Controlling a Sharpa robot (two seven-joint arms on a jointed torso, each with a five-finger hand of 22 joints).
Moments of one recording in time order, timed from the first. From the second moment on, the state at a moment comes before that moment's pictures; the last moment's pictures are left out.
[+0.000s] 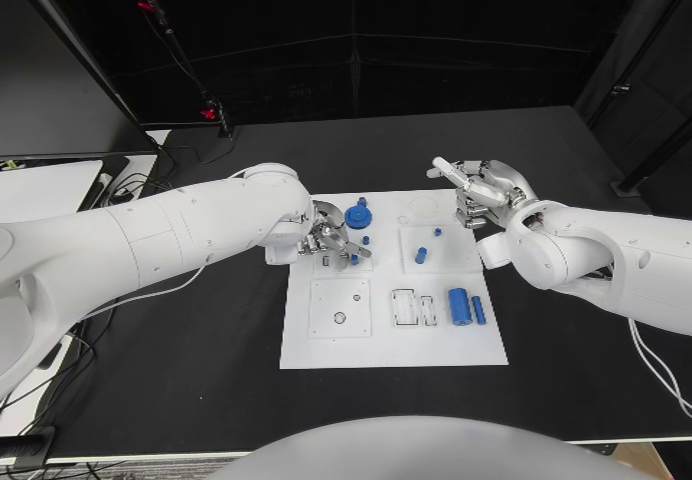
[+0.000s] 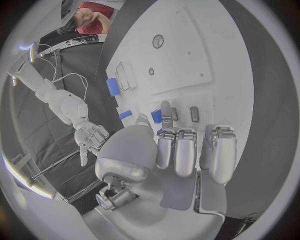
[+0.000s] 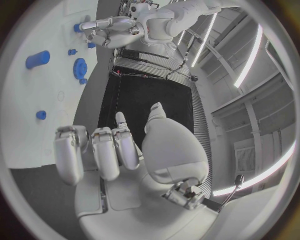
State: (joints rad) left arm 1.35 -0.33 -0.24 1.07 -0.87 0.34 -0.36; left_hand 1.12 0.24 -0.30 0.29 0.23 0.89 0.04 0.73 0.54 1.47 -0.01 1.58 1.31 1.47 -0.05 1.57 1.31 0.01 1.46 0.07 1.57 1.31; right arm 1.17 -1.00 -0.09 1.58 -0.24 -0.44 0.31; right_hand 1.16 0.09 -0.27 0.29 0.16 0.59 0.17 0.50 0.08 1.47 0.15 1.54 1.31 1.47 0.09 1.57 1.31 0.02 1.47 0.20 1.53 1.31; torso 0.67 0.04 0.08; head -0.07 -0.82
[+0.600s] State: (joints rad) left arm 1.35 -0.32 -0.24 1.05 -0.86 0.35 -0.38; left_hand 1.13 0.25 -0.30 0.29 0.24 0.90 0.04 0.71 0.56 1.46 -0.01 1.58 1.31 1.46 -0.05 1.57 1.31 0.01 1.46 0.07 1.57 1.31; right arm 1.17 -0.99 -0.09 1.58 -0.24 -0.44 0.30; right_hand 1.16 0.09 -0.27 0.29 0.16 0.59 0.17 0.50 0.08 1.47 0.15 1.54 1.31 1.47 0.09 1.57 1.31 0.02 1.47 0.20 1.52 1.31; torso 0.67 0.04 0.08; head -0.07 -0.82
